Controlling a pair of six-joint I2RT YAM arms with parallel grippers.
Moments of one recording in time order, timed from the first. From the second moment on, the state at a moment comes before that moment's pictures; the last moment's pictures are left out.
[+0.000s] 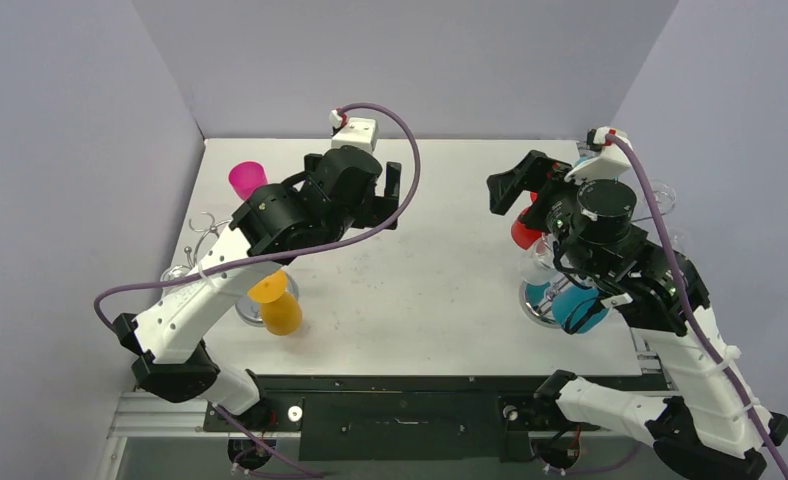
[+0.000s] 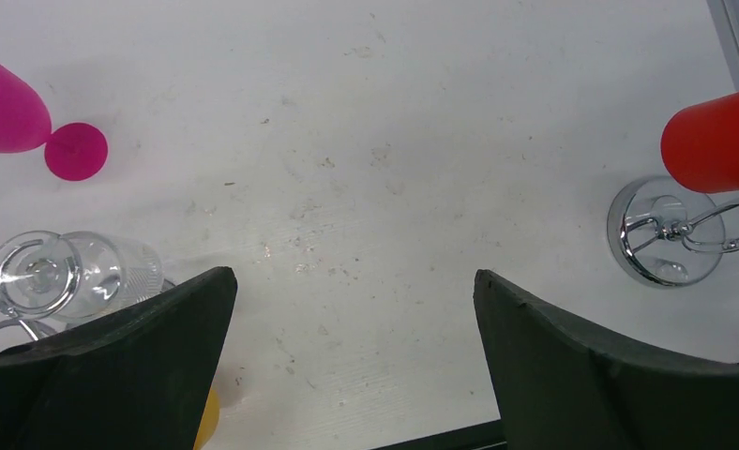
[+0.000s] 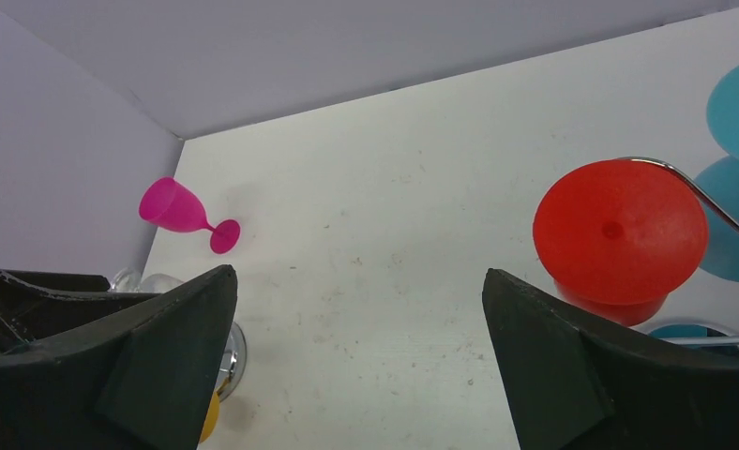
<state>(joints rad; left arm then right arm) -0.95 1.50 1.97 -1.13 -0.60 -0.51 0.72 1.01 1.60 -0.84 0.48 0.56</state>
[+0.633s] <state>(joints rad) -1.01 1.43 1.75 -0.78 -0.34 -0.71 0.30 0.99 1.64 -0.90 0.39 0.57</state>
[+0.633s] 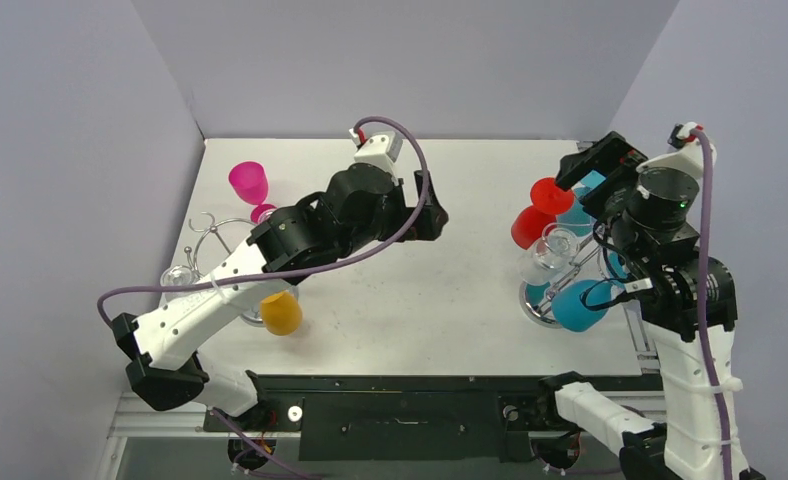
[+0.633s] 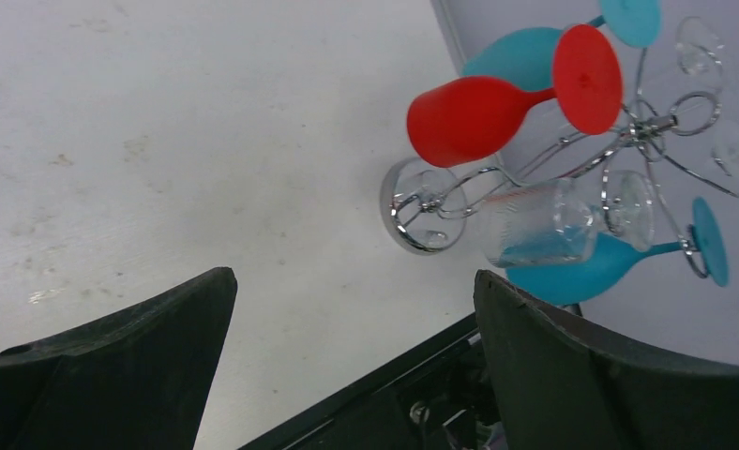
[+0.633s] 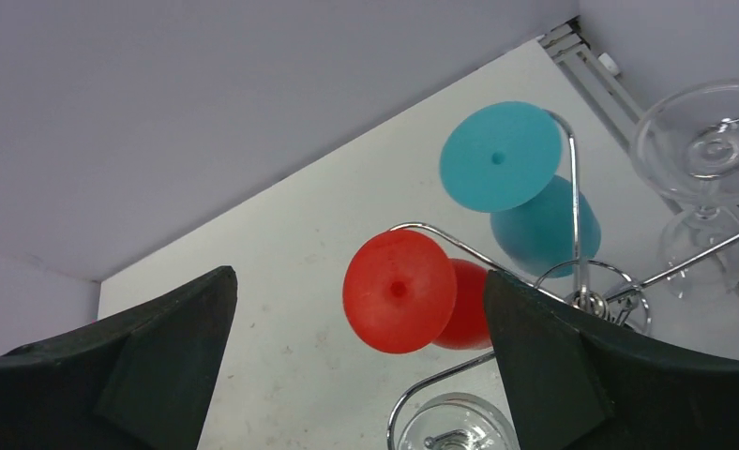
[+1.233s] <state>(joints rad) -1.16 1.63 1.75 -0.48 -0.21 -0.92 0.18 0.85 1.68 -0.93 0.31 0.62</state>
